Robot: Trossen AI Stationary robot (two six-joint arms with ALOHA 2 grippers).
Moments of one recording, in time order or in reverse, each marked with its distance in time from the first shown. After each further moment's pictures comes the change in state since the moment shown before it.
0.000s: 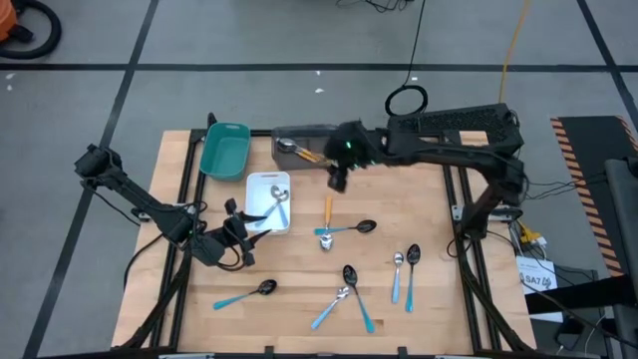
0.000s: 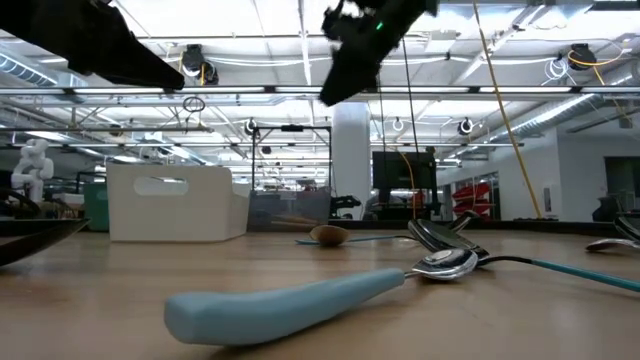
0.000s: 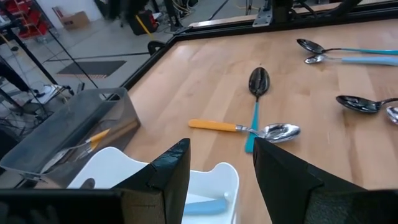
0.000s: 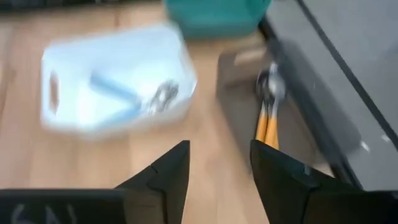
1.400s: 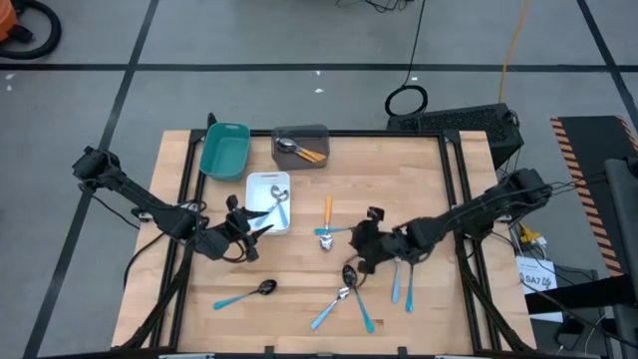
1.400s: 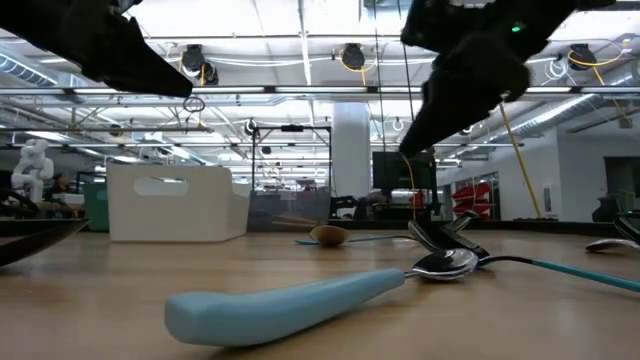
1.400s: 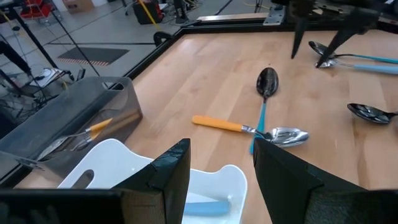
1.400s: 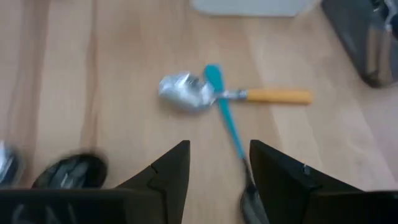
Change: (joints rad) left arm 0.068 0.000 0.000 0.001 0.036 -0.050; right arm 0.613 -0.140 -0.584 0.254 0.448 0.364
